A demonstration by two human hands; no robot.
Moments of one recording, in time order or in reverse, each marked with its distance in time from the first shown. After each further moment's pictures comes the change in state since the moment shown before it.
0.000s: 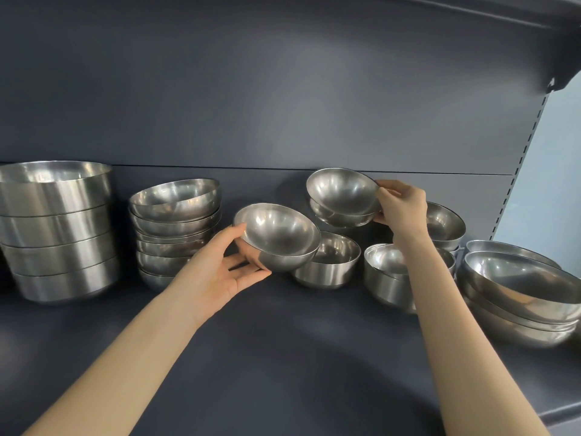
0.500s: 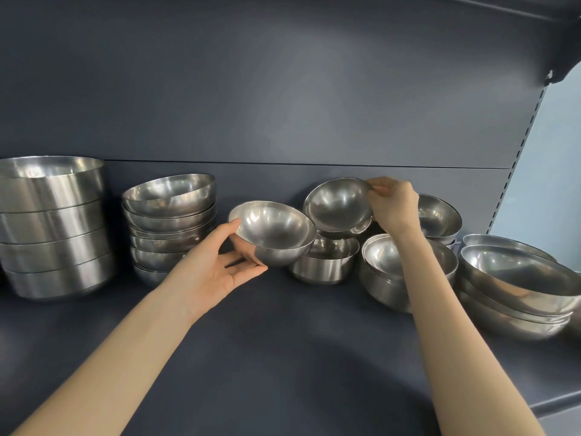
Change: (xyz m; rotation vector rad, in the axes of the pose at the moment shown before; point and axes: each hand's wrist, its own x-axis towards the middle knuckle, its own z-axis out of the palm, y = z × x) left_hand 0.000 -0.001 0.001 -0.018 0.028 -0.024; right_hand 0.007 0.008 0.001 -0.356 -0.048 -0.139
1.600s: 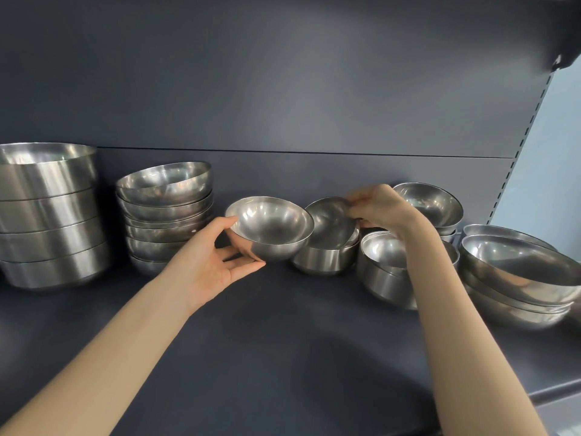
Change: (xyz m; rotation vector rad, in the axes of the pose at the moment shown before) left_hand 0.002 -0.004 -0.004 0.024 0.008 -0.013; right_hand -0.001 0.007 0.003 -0.011 -0.502 0.169
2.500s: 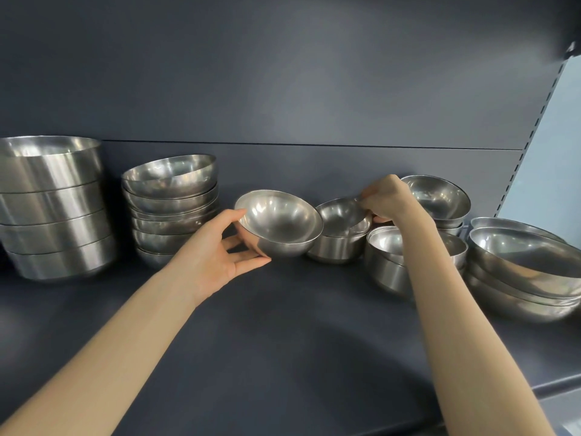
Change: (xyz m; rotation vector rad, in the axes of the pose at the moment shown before) left_hand 0.003 -0.001 0.000 0.061 -0.007 -0.005; right_hand 0.010 0.004 -0.001 -0.279 0.215 0.036
